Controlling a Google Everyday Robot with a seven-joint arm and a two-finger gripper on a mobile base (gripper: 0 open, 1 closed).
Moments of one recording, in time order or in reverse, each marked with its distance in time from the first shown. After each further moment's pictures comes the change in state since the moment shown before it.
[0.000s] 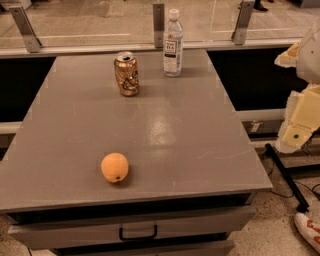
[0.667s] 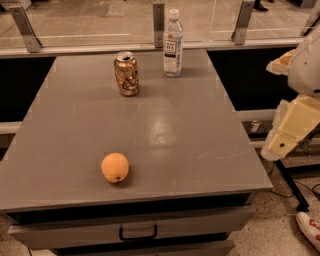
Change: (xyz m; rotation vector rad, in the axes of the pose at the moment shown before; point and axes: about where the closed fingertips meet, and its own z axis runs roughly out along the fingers) arm -0.013 0.012 0.012 0.009 -0.092 0.021
